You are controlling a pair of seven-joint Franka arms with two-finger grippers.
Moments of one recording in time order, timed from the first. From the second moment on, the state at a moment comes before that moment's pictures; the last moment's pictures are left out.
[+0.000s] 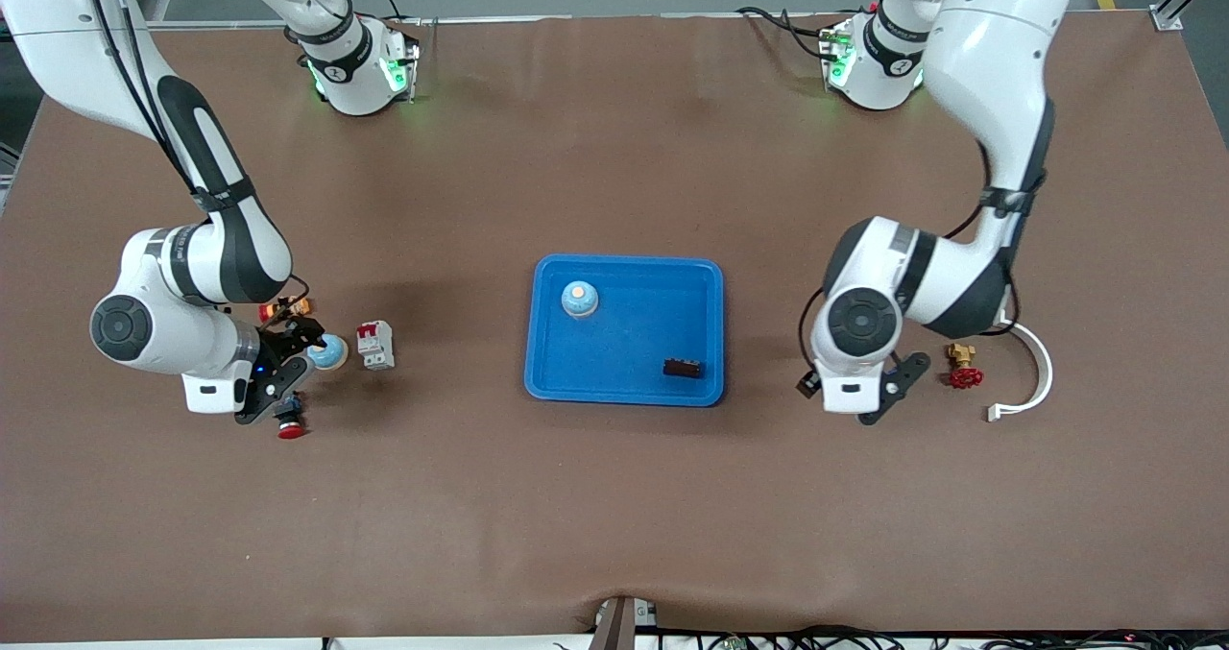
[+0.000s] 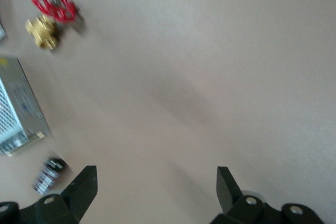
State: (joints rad) left arm -0.28 0.59 -0.08 -1.60 0.23 1.98 -1.17; right arm -0.16 0.52 0.17 -1.83 -0.06 2.20 -0.74
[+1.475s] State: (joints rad) left arm -0.08 0.44 -0.10 -1.91 0.21 2.41 -0.77; right arm -0.17 0.50 0.17 -2.00 -0.06 2.37 -0.76
